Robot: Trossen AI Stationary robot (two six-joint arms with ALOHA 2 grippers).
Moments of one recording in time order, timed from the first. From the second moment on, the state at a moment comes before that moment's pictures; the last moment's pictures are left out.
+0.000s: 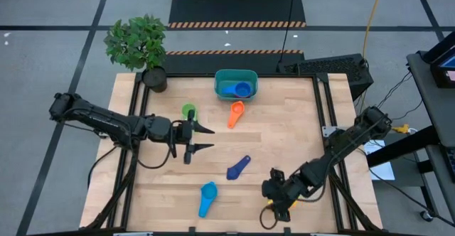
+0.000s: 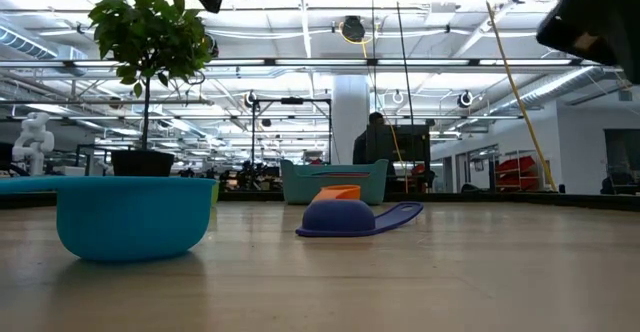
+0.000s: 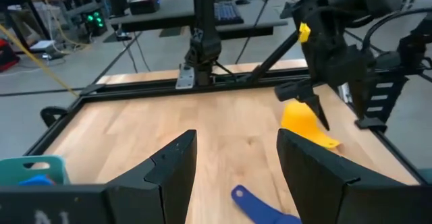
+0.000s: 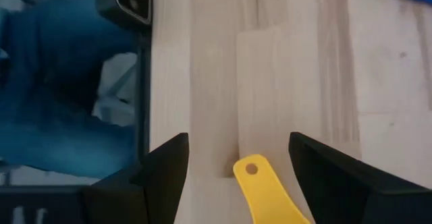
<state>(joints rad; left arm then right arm) -0.22 1.13 0.71 0.24 -0.17 0.04 0.69 1.61 1.05 -0.44 0.03 0.78</state>
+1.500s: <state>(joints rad) -0.48 1.91 1.46 0.11 -0.11 0.30 1.07 1.46 1.04 -0.87 0.08 1.62</state>
